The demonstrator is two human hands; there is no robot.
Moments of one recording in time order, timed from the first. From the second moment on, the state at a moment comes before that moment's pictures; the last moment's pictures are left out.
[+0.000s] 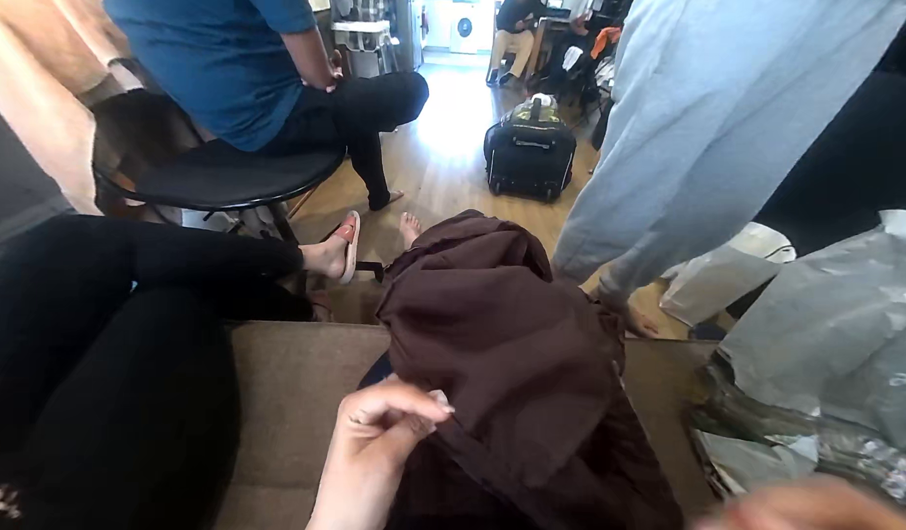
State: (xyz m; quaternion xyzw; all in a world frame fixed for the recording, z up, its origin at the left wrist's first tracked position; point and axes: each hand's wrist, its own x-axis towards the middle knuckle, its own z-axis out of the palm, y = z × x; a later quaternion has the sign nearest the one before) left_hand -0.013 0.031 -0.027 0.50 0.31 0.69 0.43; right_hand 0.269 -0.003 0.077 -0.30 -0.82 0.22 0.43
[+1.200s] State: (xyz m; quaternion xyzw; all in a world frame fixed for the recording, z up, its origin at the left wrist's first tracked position) left_hand -0.008 0.008 -0.005 0.56 0.29 0.60 0.50; right_hand 0.186 0.006 -0.013 -0.34 -0.74 0.28 0.50
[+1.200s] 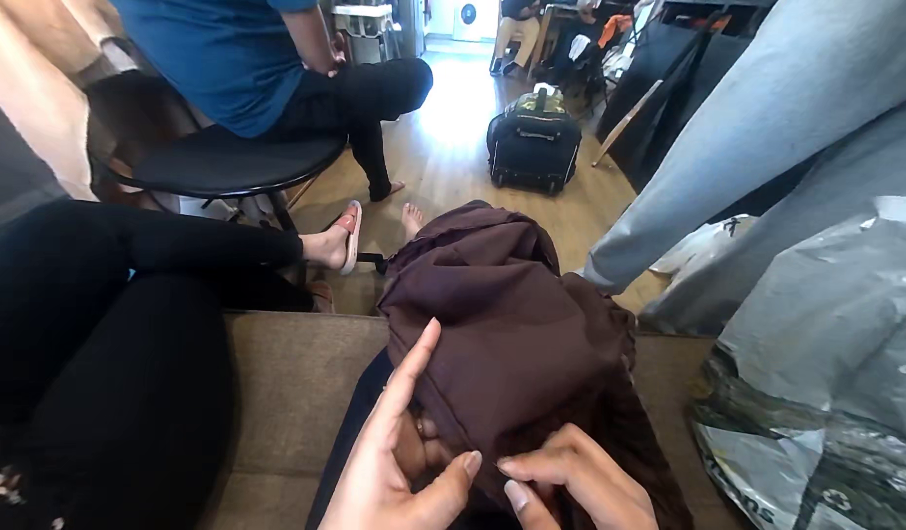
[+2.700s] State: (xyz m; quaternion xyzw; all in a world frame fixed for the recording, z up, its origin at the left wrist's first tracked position) left_hand 0.000 0.005 0.000 0.54 0.27 0.62 0.50; right_hand 0.182 0.005 -0.014 -0.33 -0.67 0.40 0.52
